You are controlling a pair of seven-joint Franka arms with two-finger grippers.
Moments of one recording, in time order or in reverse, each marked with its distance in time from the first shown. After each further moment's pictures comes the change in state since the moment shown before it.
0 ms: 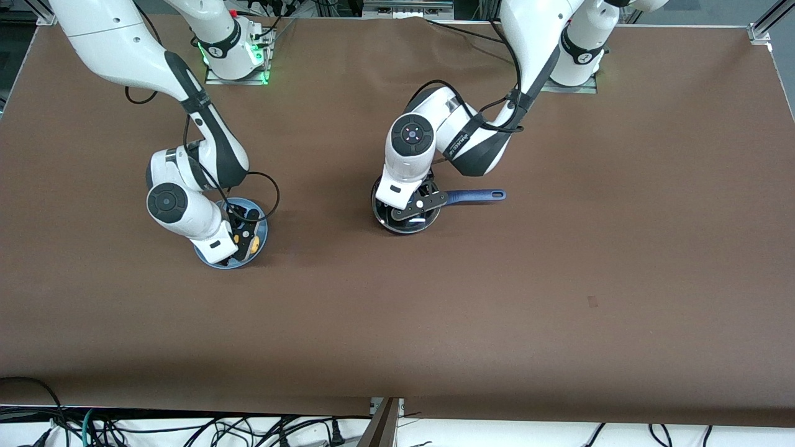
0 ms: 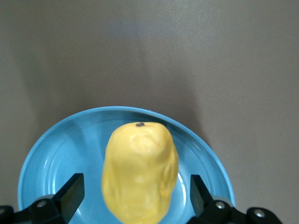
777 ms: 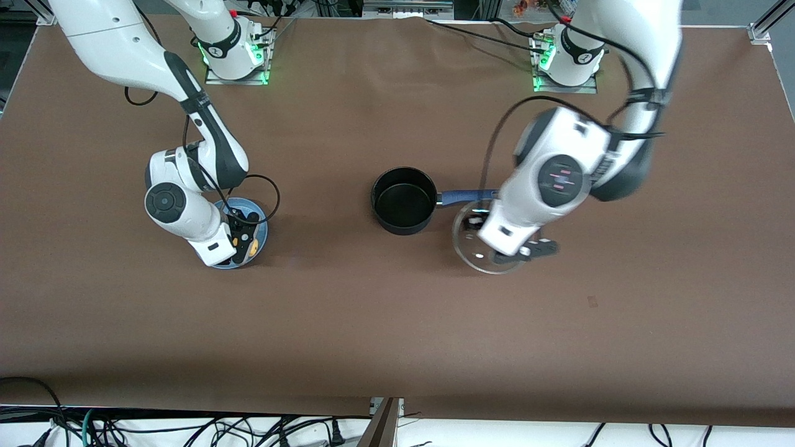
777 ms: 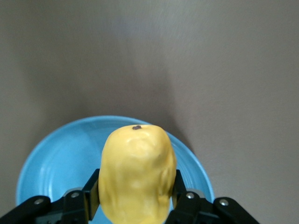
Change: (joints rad) left arm 0.377 -0.154 0.015 0.002 0.005 -0.225 0.594; right arm -0.001 -0.030 0.016 0.028 0.000 -0.025 0.072
